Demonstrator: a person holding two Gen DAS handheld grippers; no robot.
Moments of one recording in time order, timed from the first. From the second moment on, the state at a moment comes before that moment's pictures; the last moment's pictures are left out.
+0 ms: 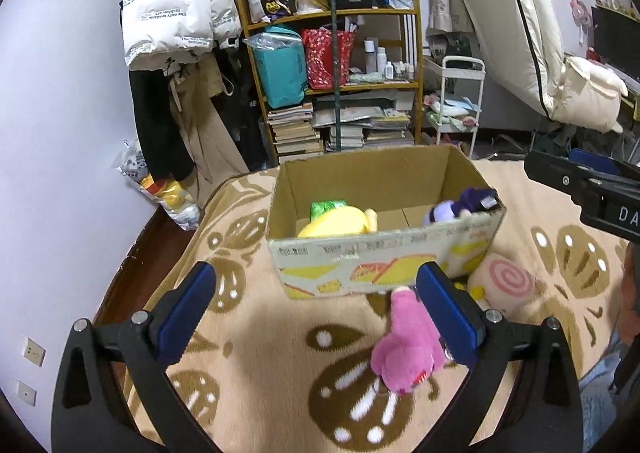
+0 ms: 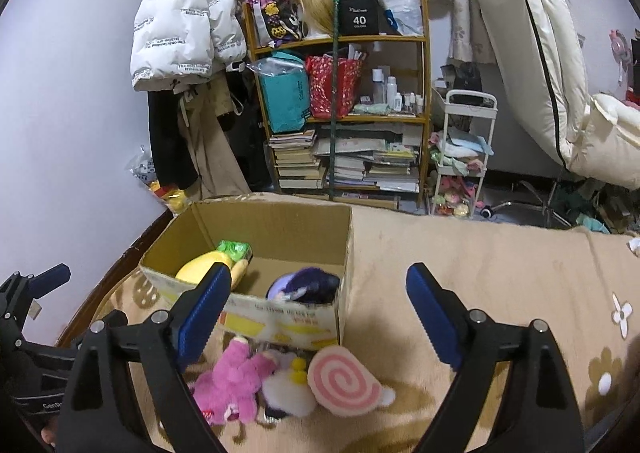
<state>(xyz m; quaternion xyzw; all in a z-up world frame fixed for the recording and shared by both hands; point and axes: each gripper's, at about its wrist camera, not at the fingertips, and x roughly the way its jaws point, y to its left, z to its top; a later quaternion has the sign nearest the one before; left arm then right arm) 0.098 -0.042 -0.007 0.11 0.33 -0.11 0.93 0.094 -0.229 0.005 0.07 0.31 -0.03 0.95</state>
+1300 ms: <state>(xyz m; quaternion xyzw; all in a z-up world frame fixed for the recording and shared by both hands) 0.119 -0.065 -0.077 0.11 0.42 -0.16 0.89 0.107 -0.252 -0.057 0.12 0.40 -0.05 0.91</state>
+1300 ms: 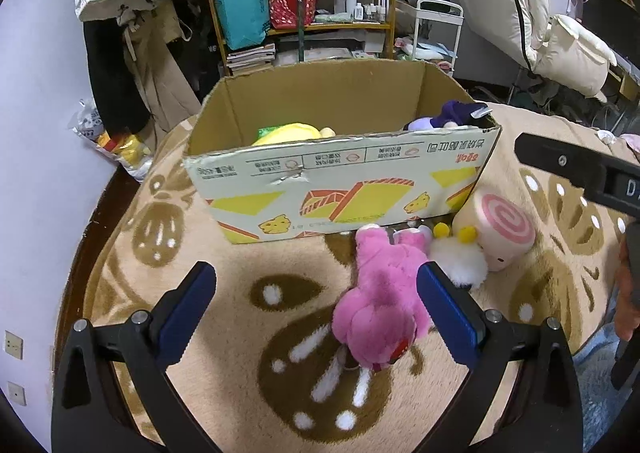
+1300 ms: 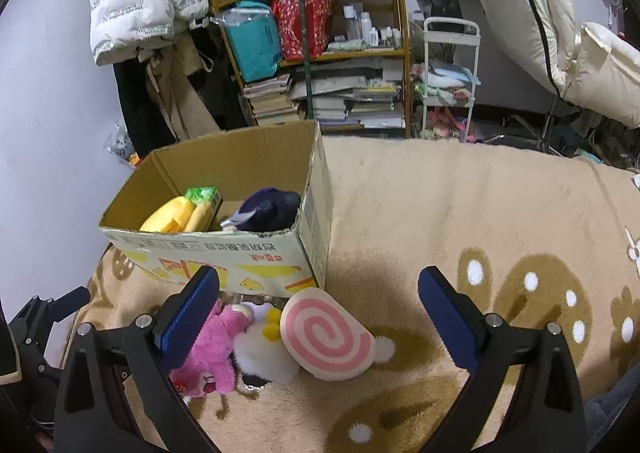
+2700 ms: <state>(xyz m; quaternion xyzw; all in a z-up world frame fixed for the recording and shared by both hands) 0.133 -0.089 -0.141 0.16 0.48 -0.19 0.84 0.154 -0.264 -0.112 0.12 0.48 -0.05 0.87</state>
